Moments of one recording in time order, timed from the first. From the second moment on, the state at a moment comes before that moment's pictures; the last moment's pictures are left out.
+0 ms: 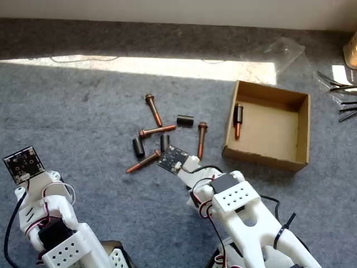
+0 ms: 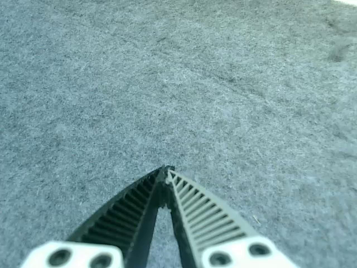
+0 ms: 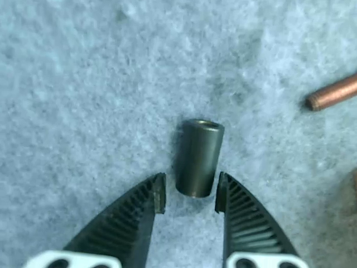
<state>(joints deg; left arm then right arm) -42.8 -103.8 95.3 52.2 -2.4 -32.3 -38.3 68.9 52.4 33.6</state>
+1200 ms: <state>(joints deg) -42.7 -103.8 95.6 52.2 -2.4 -32.3 -22.7 51.0 56.7 31.8</state>
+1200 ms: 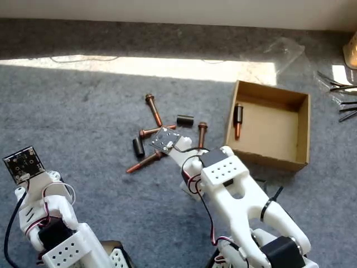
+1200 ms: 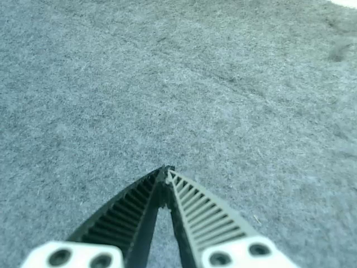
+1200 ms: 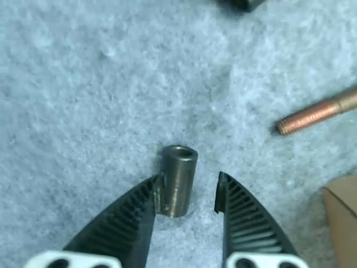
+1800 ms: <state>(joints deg) -42.7 -103.8 95.6 52.2 -2.4 -32.3 -18.1 53.2 53.1 31.8</state>
